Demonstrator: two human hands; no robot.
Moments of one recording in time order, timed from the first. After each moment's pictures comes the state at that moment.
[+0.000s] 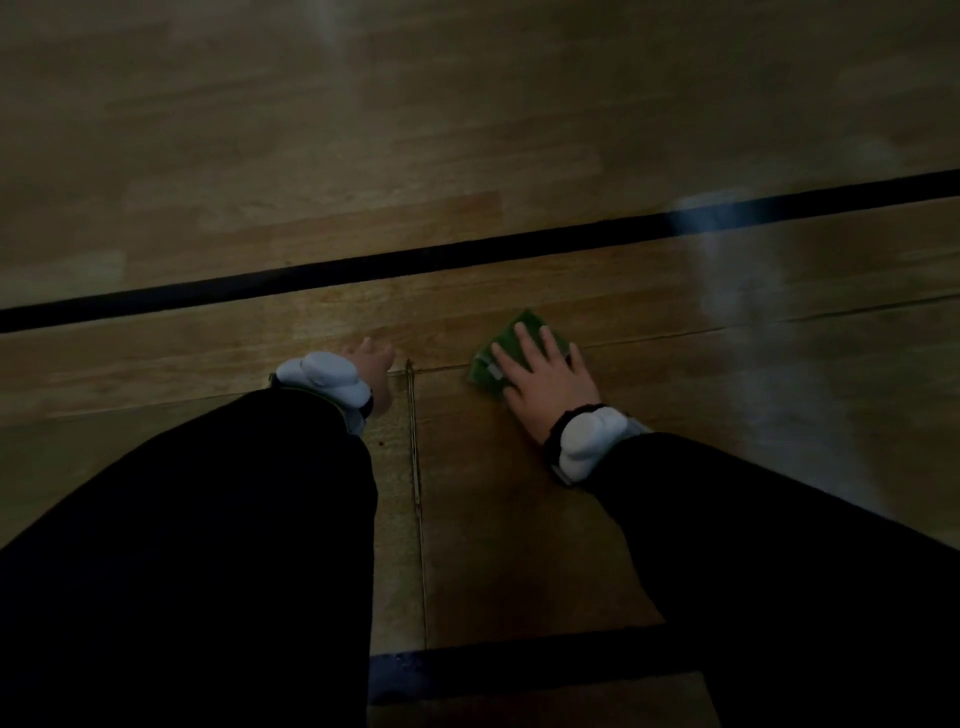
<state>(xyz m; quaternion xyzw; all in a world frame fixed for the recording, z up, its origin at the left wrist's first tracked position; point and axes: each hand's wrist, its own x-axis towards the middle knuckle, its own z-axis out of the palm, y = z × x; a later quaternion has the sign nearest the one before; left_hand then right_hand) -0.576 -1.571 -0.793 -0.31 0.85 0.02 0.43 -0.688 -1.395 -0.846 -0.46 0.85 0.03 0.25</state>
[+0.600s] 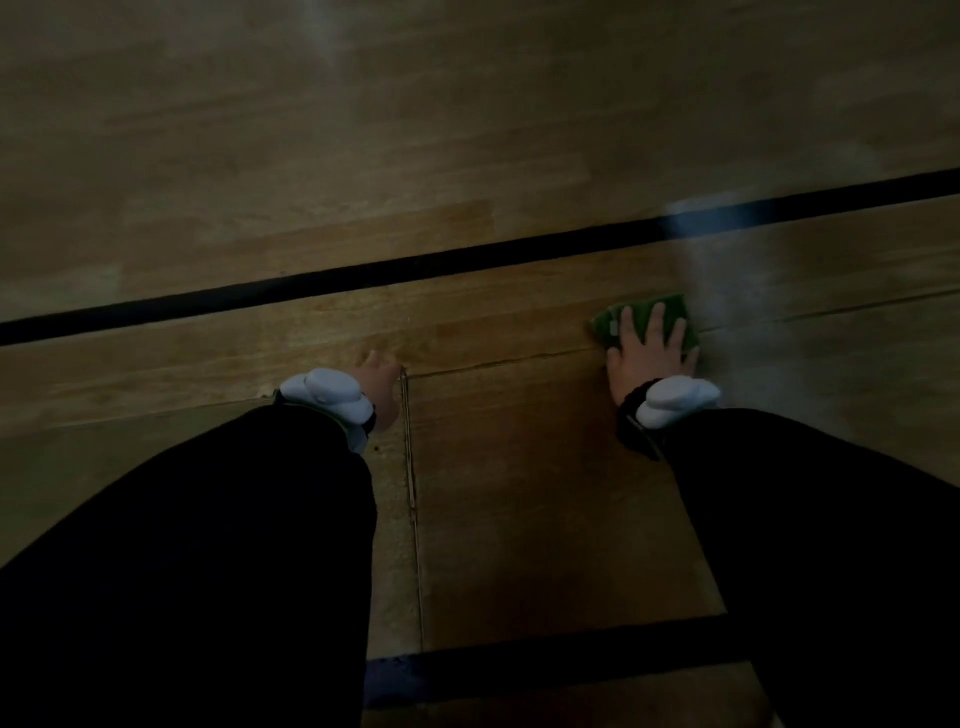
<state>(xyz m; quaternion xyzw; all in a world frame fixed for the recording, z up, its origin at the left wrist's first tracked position) -0.573 -1.553 -0.787 -0.27 0.87 0.01 0.41 -0.756 -1.337 -0.855 -0.20 0.96 -0.01 0.21</state>
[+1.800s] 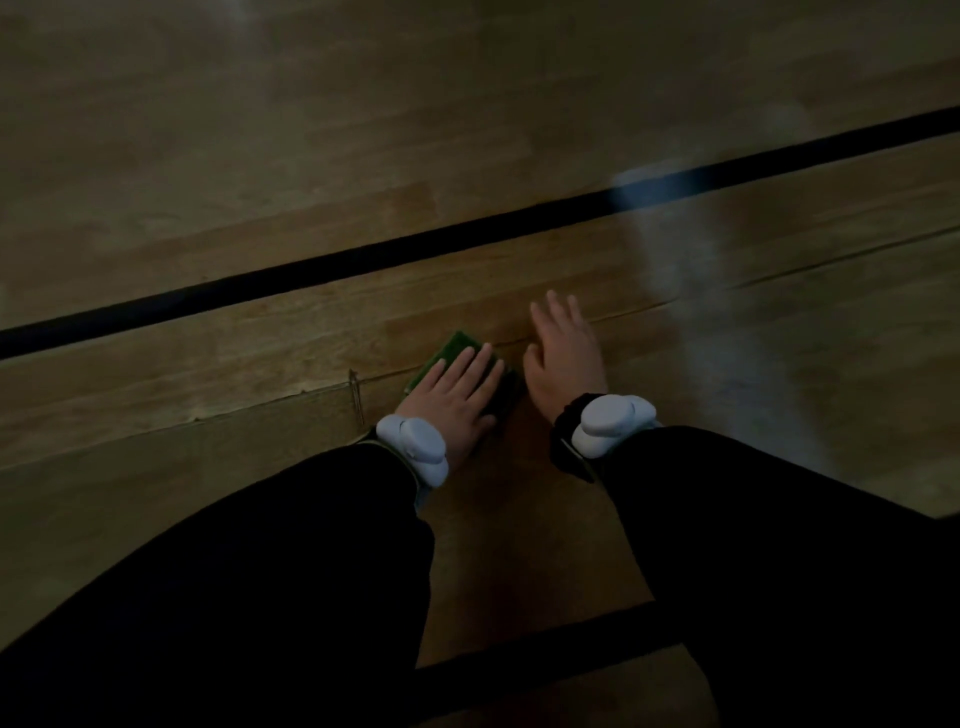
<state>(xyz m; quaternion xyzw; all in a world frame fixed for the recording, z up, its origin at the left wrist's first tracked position) -0.606 -1.477 -0.844 -0.03 0.96 0.04 0.28 -0.715 -1.361 -0.838 -0.27 0.93 -0.16 0.19</state>
